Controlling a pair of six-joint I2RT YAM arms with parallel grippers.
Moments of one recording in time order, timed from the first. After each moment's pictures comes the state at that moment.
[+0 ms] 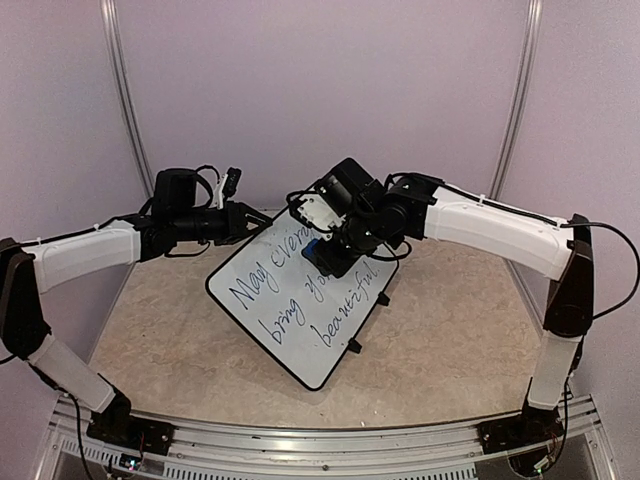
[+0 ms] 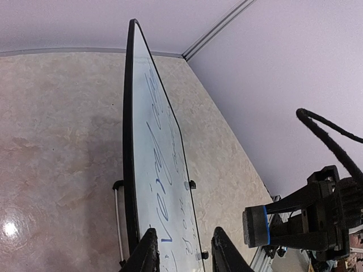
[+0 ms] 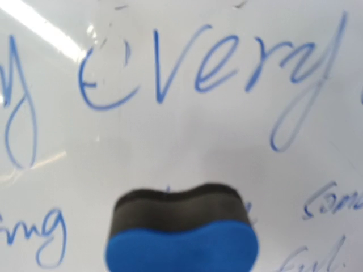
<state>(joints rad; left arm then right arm) -0.45 1.49 1.08 0.04 0.56 -0.53 1.00 1.91 1.86 -0.84 0.15 -0.01</state>
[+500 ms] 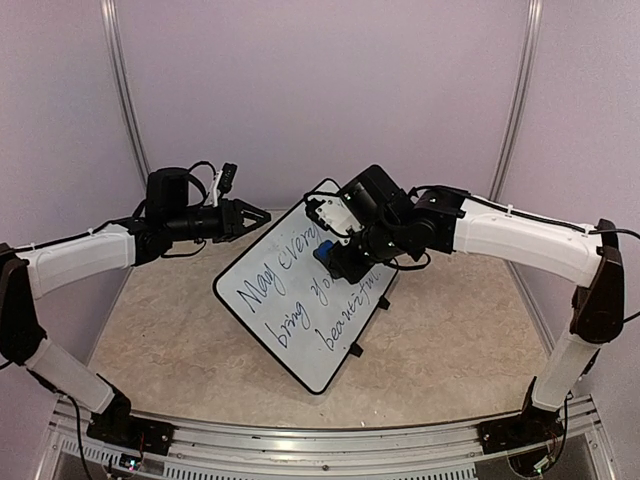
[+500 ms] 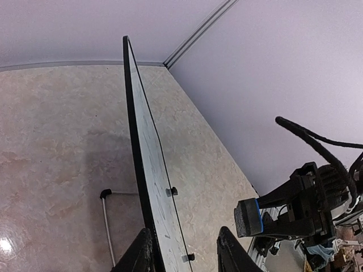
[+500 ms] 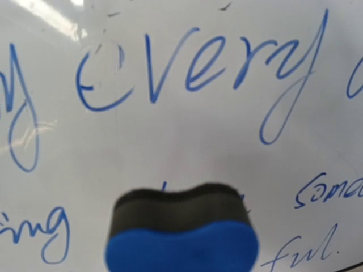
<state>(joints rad) -0.44 1.46 1.05 0.11 0.61 -0.54 1.00 1.72 1.61 -0.69 0.15 0.03</state>
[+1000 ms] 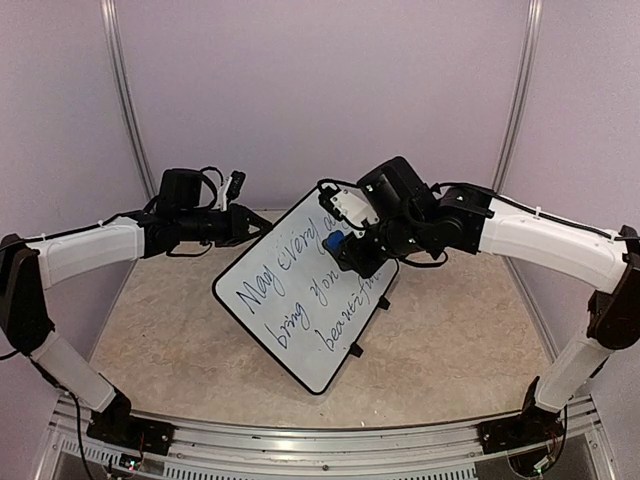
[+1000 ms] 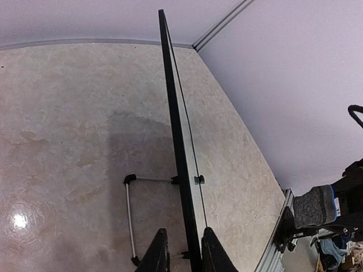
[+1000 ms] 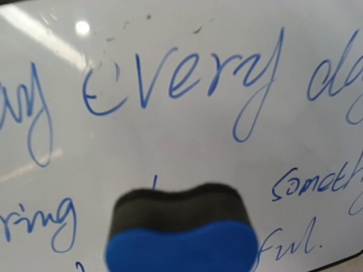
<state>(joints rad) -0.46 1.52 1.11 -0.04 0.54 -0.48 1.00 1.62 1.55 -0.66 0.17 0.03</state>
